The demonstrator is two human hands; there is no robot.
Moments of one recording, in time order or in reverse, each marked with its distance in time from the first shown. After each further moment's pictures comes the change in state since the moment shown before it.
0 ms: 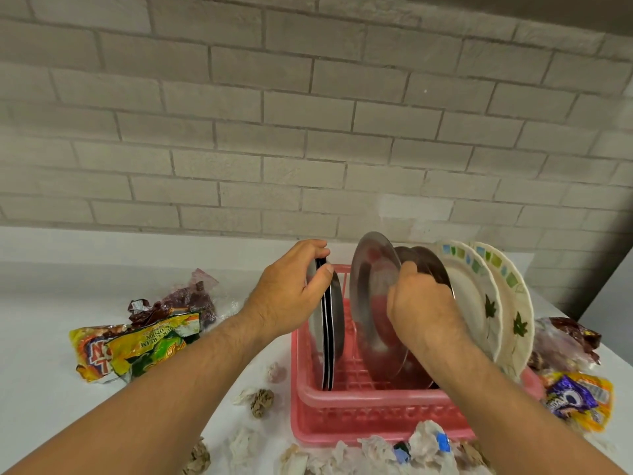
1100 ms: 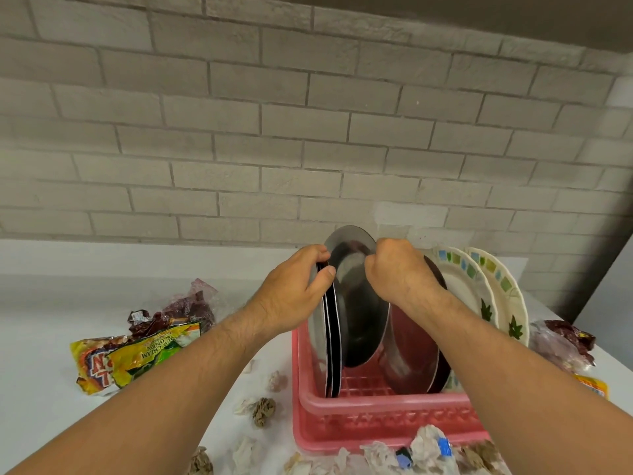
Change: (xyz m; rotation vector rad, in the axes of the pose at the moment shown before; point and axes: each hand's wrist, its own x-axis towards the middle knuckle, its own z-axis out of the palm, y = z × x) left_hand 0.009 0.010 -0.007 0.014 -0.085 -0.037; right_hand 0.037 -0.028 -0.031 0.187 -0.097 -0.065
